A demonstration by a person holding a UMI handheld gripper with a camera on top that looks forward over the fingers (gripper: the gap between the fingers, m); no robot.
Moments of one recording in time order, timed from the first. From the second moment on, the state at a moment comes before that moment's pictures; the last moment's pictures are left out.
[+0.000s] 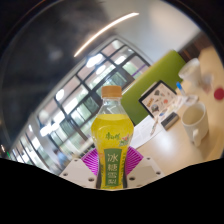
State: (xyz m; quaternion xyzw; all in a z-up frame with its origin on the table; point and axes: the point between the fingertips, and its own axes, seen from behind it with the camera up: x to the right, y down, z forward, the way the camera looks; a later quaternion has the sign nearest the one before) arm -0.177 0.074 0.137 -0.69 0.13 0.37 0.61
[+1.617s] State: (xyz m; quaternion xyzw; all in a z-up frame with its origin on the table) arm 0.240 0.124 0.107 -0.73 0.06 -0.02 0.68
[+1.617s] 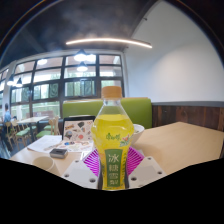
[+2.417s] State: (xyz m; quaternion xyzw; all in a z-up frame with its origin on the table) arm 0.211 -0.033 0.136 -0.75 0.07 -0.03 0.65
